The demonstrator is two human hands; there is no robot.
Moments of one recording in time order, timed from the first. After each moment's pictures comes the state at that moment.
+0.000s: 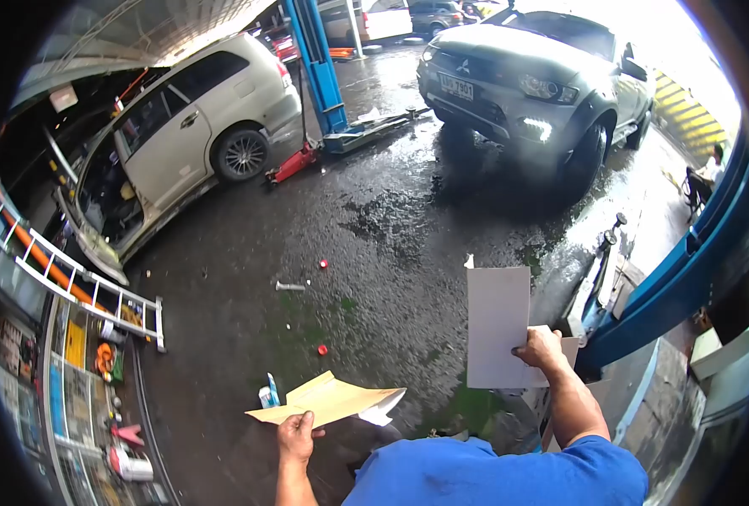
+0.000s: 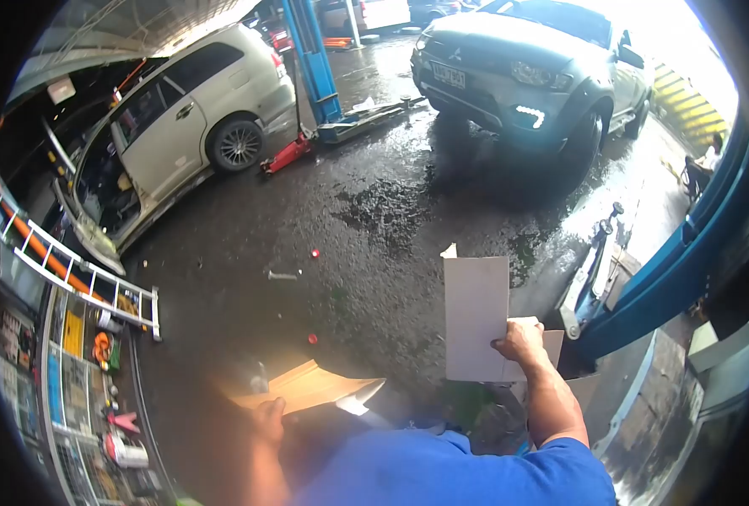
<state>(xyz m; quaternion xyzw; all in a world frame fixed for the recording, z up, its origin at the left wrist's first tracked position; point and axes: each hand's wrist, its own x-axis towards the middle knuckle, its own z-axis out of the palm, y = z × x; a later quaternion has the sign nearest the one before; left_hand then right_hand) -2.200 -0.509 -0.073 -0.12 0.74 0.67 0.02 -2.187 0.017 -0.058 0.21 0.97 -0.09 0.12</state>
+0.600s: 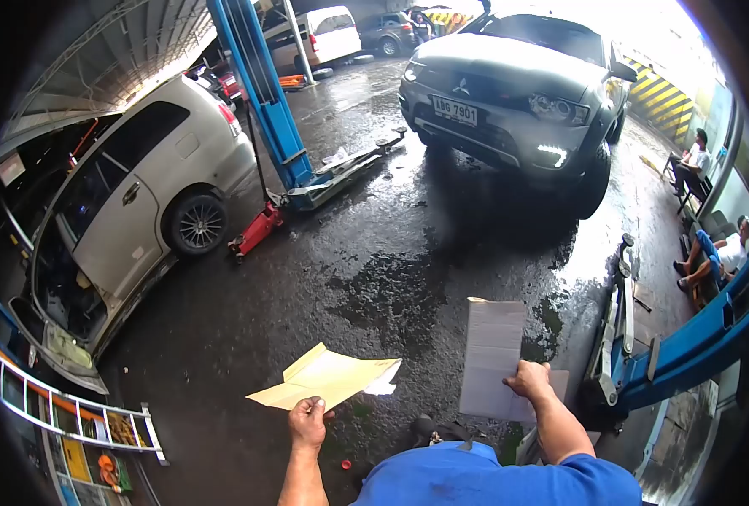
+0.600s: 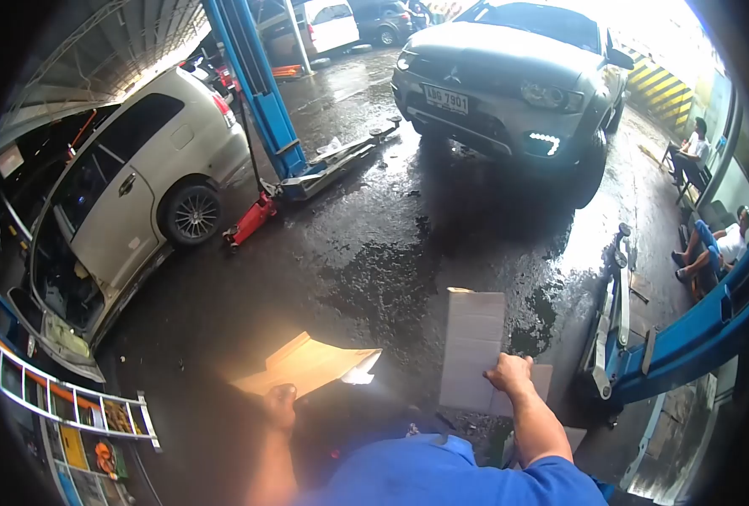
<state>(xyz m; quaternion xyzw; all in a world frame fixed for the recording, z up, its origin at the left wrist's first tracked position) -2.764 -0.393 -0.056 0.01 0.78 0.62 0.03 -2.601 0.055 -0.110 0.37 0.90 -0.12 0.19</state>
